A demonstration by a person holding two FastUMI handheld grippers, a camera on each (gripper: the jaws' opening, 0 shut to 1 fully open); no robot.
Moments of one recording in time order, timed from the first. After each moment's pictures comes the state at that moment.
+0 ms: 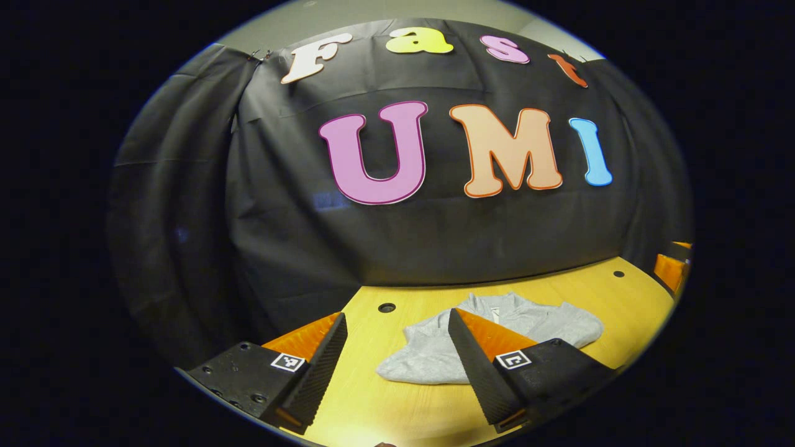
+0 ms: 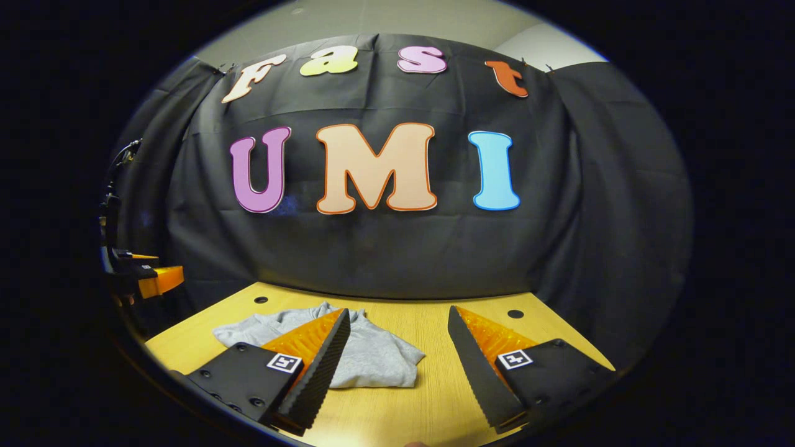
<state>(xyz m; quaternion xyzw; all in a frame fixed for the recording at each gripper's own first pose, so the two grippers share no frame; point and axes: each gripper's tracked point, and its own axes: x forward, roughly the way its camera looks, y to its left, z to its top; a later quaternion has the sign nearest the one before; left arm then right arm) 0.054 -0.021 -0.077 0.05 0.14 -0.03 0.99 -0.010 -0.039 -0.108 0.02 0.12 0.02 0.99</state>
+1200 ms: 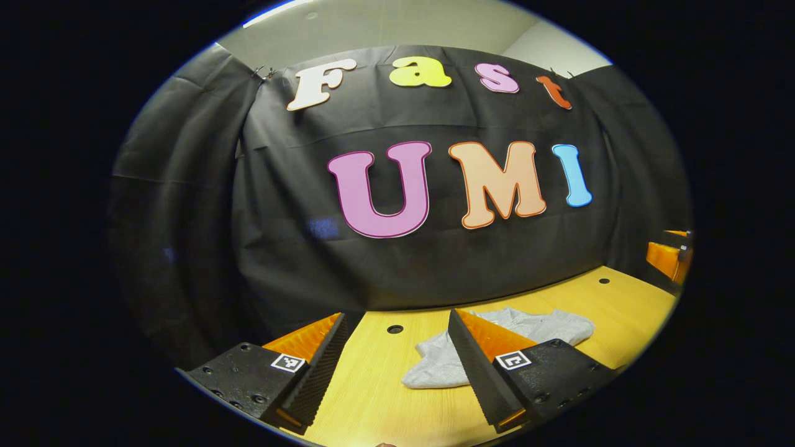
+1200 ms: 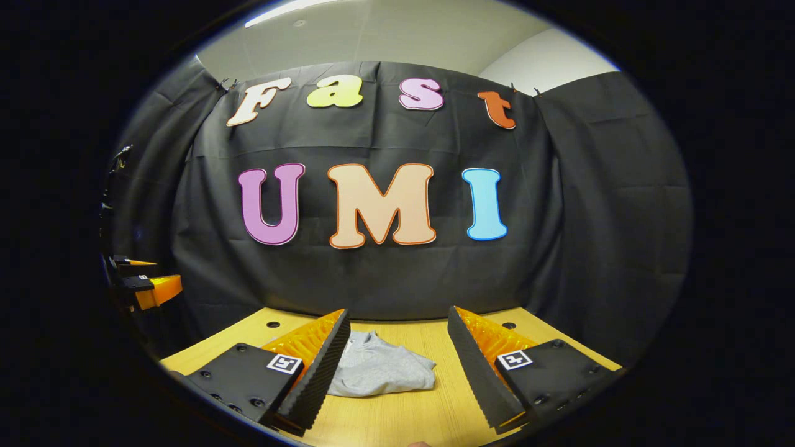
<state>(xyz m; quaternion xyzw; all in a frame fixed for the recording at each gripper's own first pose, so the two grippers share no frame) 0.029 0.025 -0.025 0.06 0.07 -0.07 0.99 -0.060 0.008 -0.056 0.02 0.06 -0.01 1.00</state>
